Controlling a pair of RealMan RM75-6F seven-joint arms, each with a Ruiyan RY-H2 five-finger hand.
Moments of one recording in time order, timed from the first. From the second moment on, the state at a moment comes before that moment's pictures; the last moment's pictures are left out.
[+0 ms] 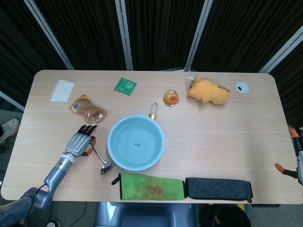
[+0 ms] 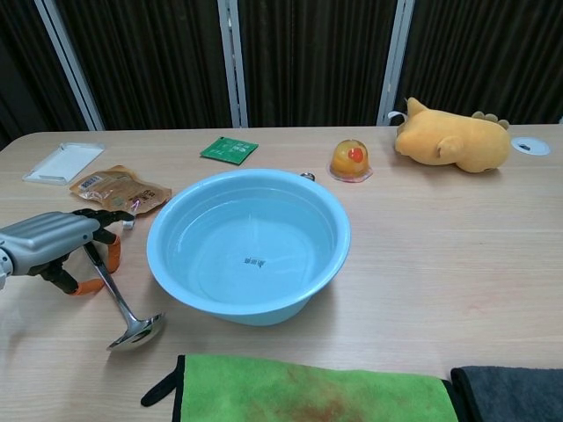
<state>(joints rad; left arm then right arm) -0.56 -1.75 -0.03 -0.85 1.46 0.90 -0.03 0.07 -1.04 0.13 -1.57 -1.36 1.44 0.11</state>
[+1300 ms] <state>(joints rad) -0.41 -1.31 0.11 -1.50 1.64 1.23 0.04 0.05 -1.05 0.12 -1.59 -1.39 1.47 0.09</state>
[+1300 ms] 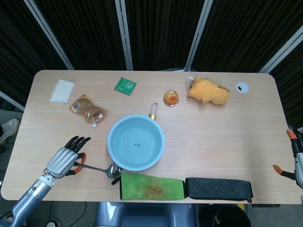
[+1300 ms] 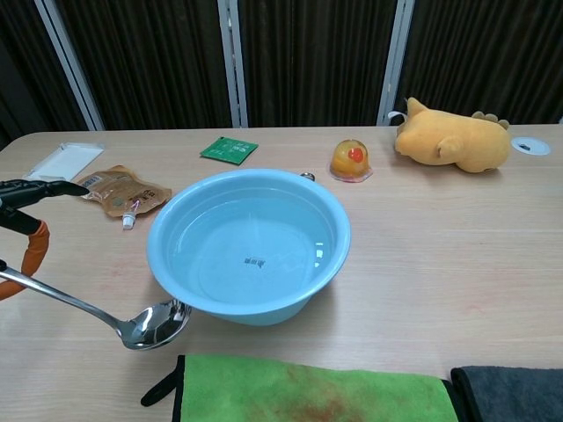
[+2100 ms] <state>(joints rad) -0.51 -1.21 0.03 -1.62 1.65 1.15 -0.01 0.05 -1.04 0.12 -1.58 -1.41 1.47 0.11</state>
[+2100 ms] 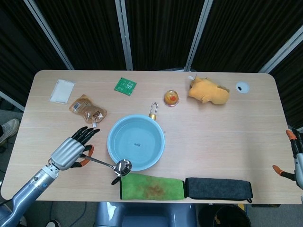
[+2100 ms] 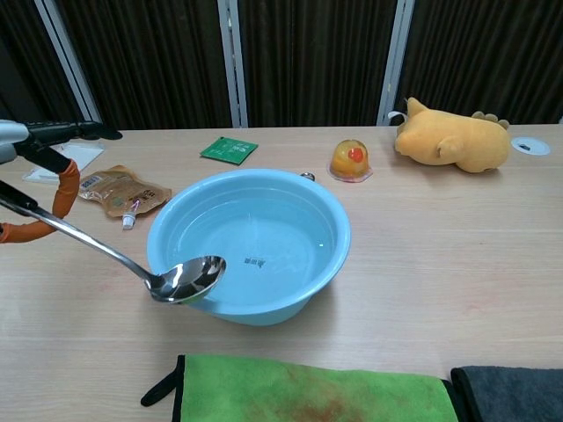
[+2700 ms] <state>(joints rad) -0.69 -1.42 -0.07 -1.40 1.52 0.92 -0.16 0.07 -1.05 0.12 -1.58 -1.39 1.44 0.10</state>
